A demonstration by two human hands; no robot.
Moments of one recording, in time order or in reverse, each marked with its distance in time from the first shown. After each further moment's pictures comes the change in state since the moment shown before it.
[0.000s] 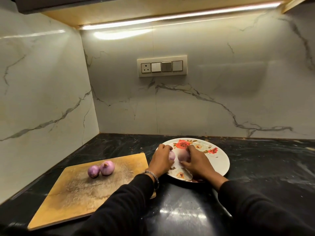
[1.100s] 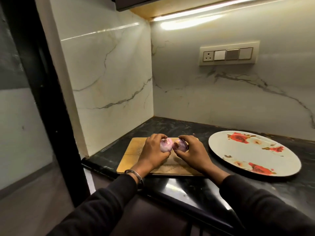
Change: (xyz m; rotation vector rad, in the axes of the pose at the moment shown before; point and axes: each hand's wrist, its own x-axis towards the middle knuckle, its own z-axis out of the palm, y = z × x) left_hand -0.164 -0.125 -0.130 0.013 0.425 -0.109; right_hand -0.052 -0.171 0.095 0.285 0.037 -0.483
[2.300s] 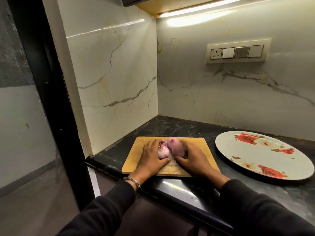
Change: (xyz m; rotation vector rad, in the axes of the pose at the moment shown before) left_hand -0.020 -0.040 0.002 0.002 -0.040 -0.070; right_hand -0.001 -0.005 0.026 -0.041 -0.158 0.056
